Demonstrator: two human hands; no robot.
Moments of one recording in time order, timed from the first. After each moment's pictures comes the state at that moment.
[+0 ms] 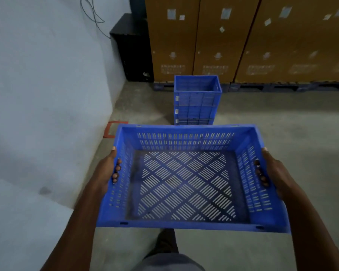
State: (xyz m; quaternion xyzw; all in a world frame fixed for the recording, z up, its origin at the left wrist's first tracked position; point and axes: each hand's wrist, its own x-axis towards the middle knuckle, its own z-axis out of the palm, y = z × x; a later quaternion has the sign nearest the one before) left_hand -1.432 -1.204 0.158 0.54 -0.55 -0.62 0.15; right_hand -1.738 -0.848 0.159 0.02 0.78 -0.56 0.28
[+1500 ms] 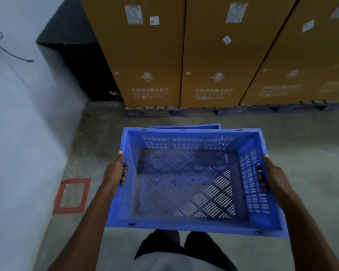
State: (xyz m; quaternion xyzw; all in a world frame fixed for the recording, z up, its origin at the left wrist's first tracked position) left_hand -2.281 -1.759 0.052 0.58 -0.56 -0.59 0.08; right_hand -2.554 -1.374 0.069 0.10 0.80 -0.52 0.27
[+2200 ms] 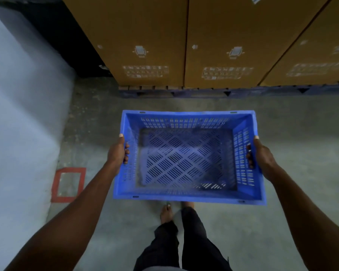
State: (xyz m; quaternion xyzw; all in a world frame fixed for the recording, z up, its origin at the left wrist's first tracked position) left_hand -2.473 -1.878 -0.076 0.62 -0.53 -0.57 0.04; right_hand -2.767 -1.510 -0.070 0.12 0.79 -0.48 0.36
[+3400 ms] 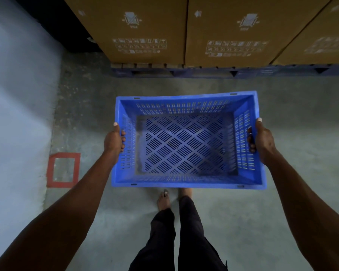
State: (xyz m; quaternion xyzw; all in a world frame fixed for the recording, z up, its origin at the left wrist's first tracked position) left_hand -2.508 -1.895 -0.158 0.66 -0.51 -0.55 0.04; right_hand -2.815 -1.541 -0.140 0.13 0.80 -0.48 0.34
